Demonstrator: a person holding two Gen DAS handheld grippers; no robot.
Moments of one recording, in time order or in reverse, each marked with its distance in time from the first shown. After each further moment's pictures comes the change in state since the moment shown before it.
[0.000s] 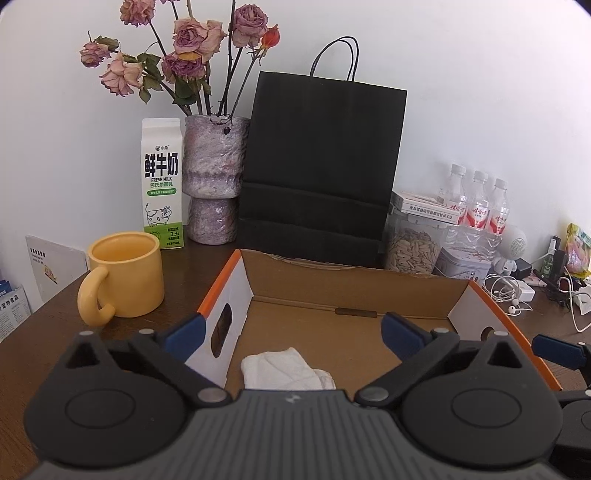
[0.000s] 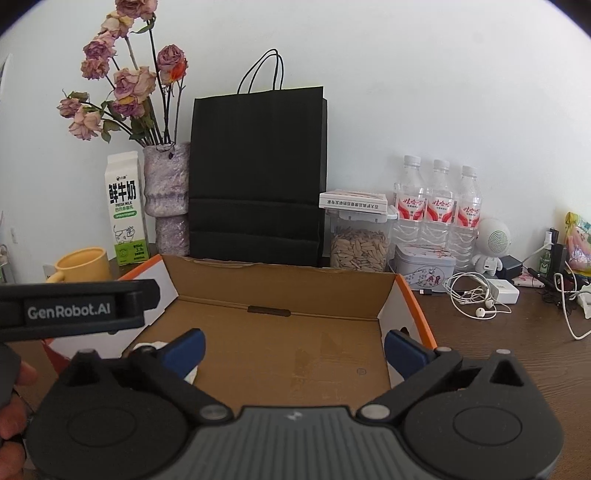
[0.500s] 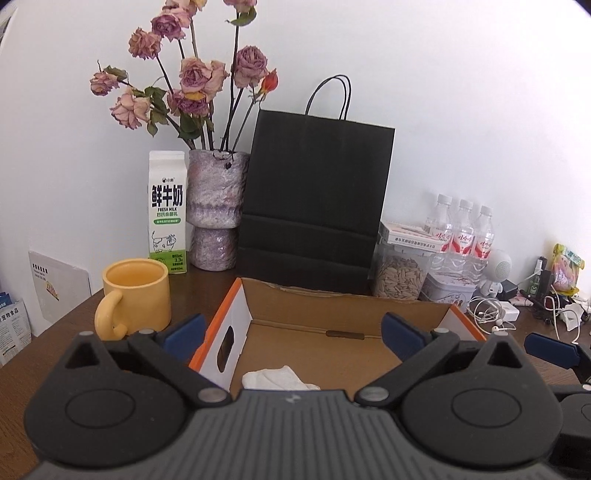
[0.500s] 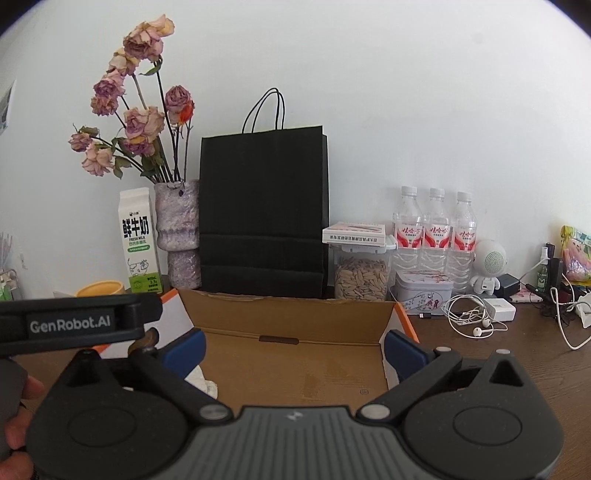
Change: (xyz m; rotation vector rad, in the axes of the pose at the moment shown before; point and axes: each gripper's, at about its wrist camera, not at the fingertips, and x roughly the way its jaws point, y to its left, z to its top) left arm -0.047 -0.002 0.009 -0.001 -0.097 -0.024; right arm -0.043 0.000 0.013 0.020 -0.110 0.038
